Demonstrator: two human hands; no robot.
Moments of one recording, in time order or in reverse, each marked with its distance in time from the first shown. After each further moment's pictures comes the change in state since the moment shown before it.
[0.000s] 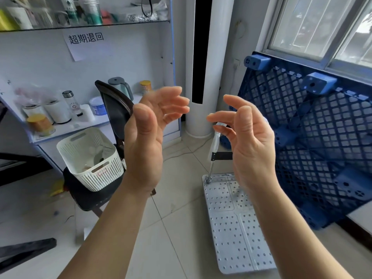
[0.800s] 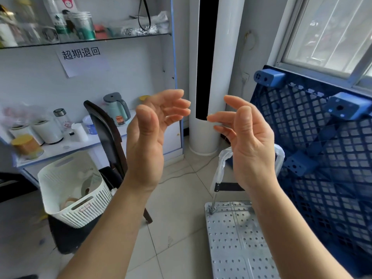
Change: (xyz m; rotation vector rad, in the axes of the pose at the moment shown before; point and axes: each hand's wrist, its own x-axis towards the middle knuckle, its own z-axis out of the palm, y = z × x) left_hand 0.156 -0.129 0.022 0.041 0.012 0.001; right_hand 0.187 0.095 -0.027 0.048 -0.035 -0.016
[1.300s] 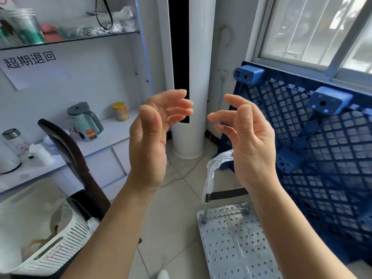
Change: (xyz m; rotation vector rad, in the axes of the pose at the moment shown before) left_hand 0.088 -0.087 0.019 -0.061 -0.108 -0.015; right_hand 0.086 0.053 -0.028 -0.119 0.123 -0.015
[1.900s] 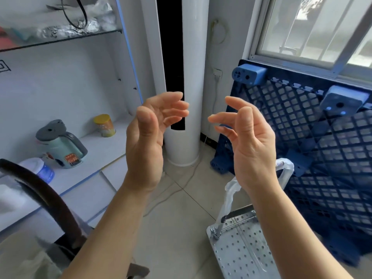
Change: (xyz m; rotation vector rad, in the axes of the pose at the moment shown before) left_hand 0.140 -0.104 -0.110 -0.094 -0.089 -0.063; right_hand 0.119 0.097 0.101 -0.082 0.144 0.002
